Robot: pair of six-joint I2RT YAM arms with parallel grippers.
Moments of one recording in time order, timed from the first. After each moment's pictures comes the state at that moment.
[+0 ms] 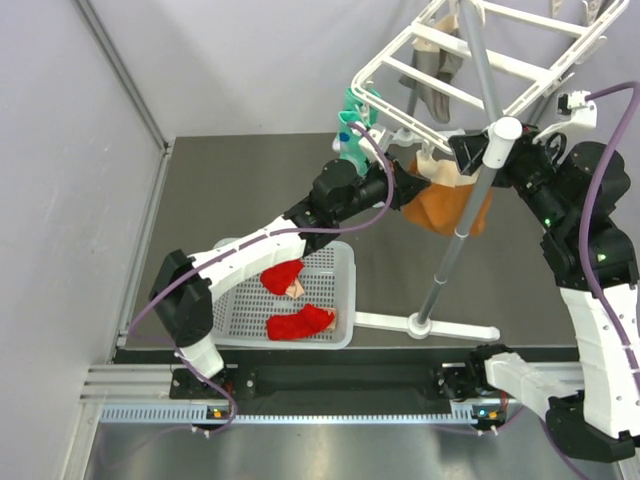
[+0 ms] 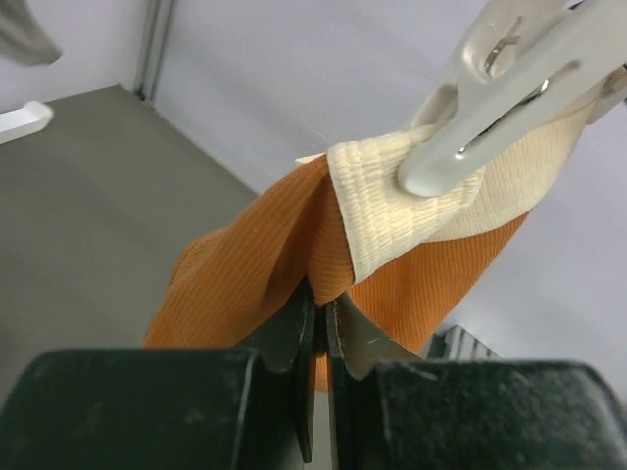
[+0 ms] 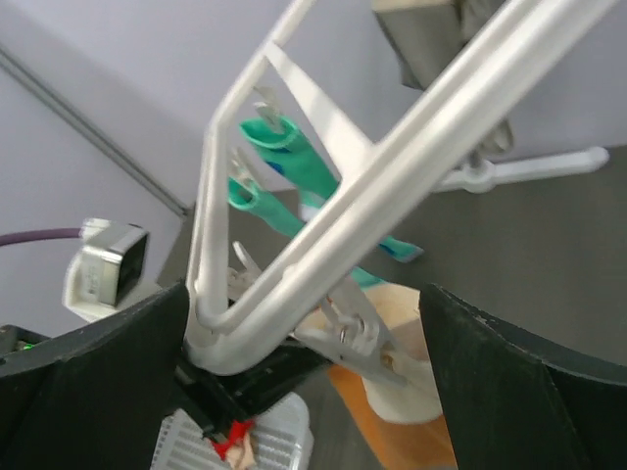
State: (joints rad) left arm -0.89 1.72 1.46 0.37 0.19 -0.52; right arm 0.24 0.98 1.55 -0.57 -0.08 0.45
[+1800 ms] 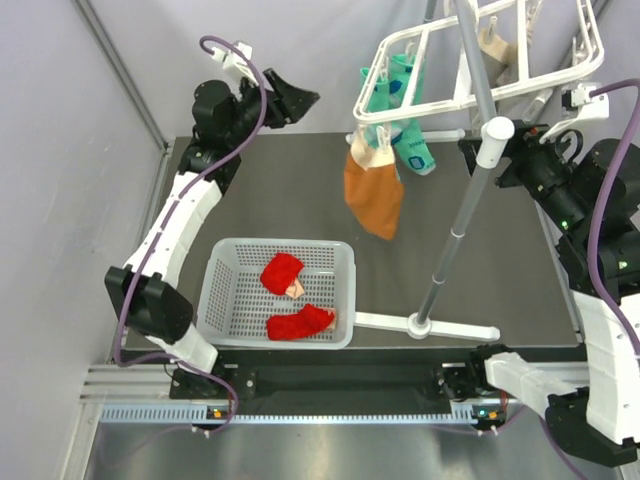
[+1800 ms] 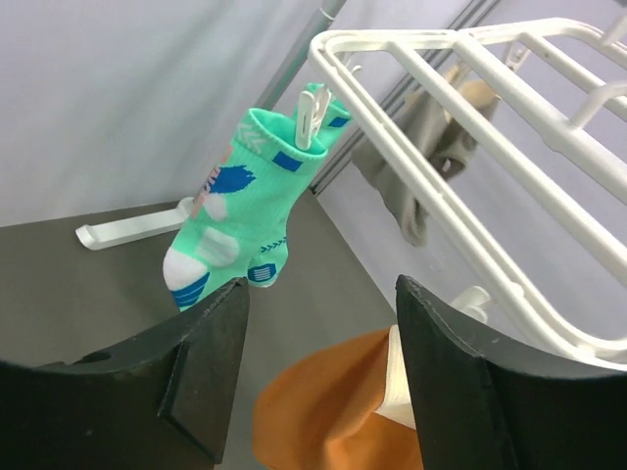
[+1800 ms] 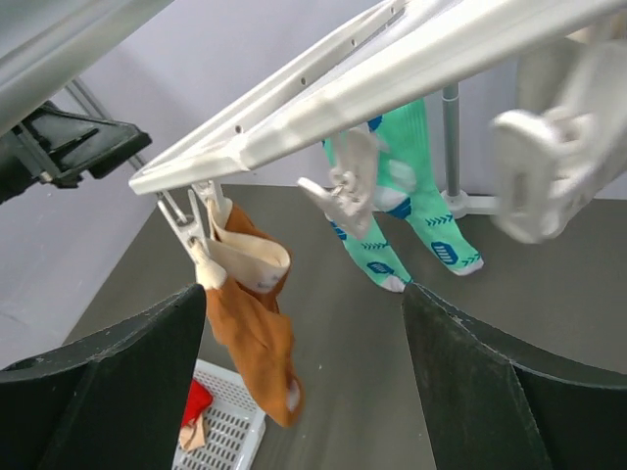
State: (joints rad) left arm -0.30 1.64 1.72 0.01 0.42 -0.65; right arm 0.24 0.99 1.68 -0.68 -0.11 0.26
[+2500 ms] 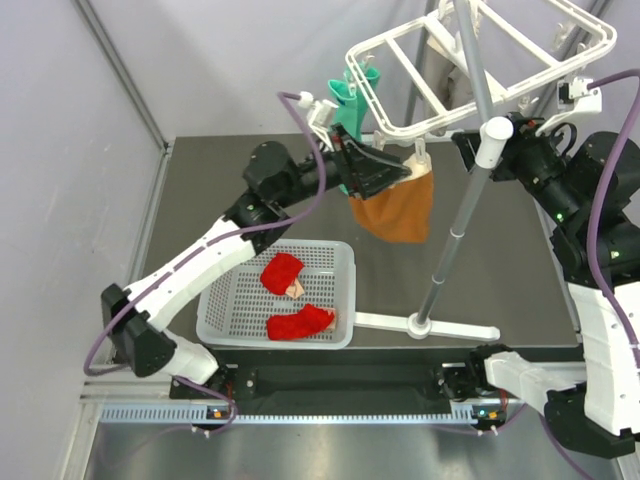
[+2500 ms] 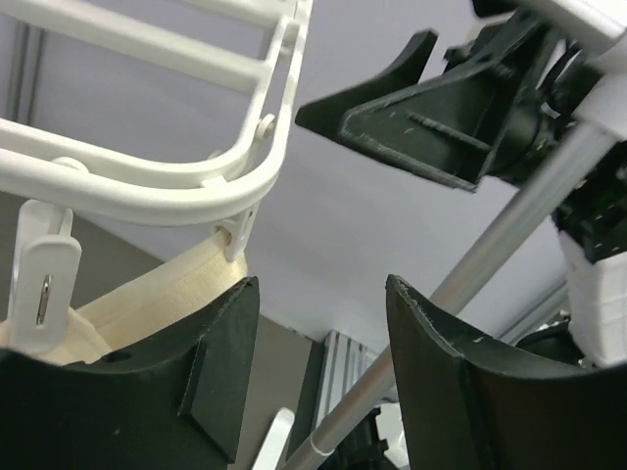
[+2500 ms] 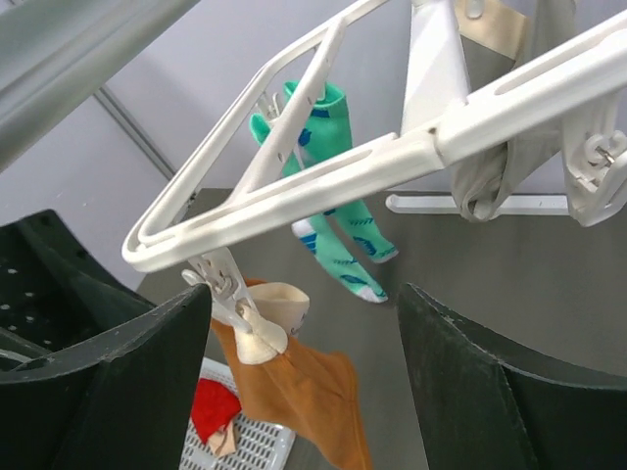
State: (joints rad) left arm -0.76 1.42 1.44 0.33 0.47 -0.70; right arm 0.24 1.03 1.68 -0.64 -0.15 0.33
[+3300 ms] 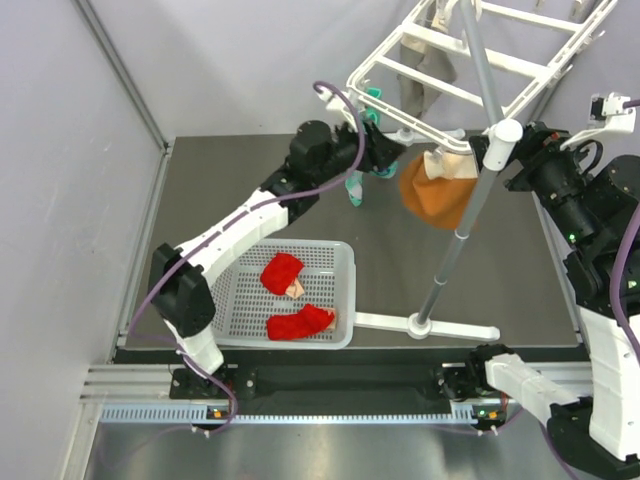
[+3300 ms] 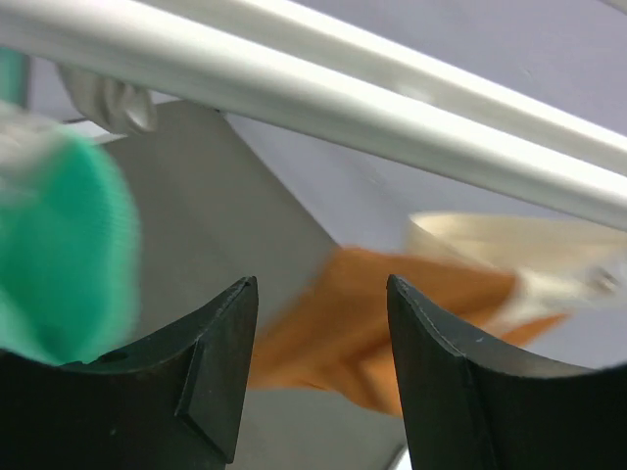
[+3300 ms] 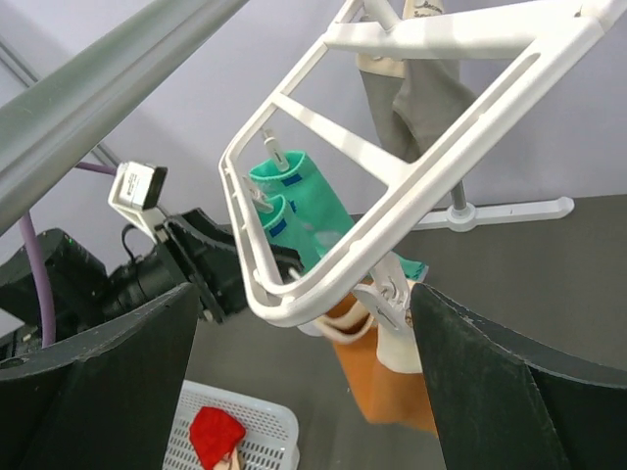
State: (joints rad) left arm -0.74 1.75 1.62 0.17 0.21 -0.58; right arm 0.24 0.94 1.65 -0.64 -0.04 0.38
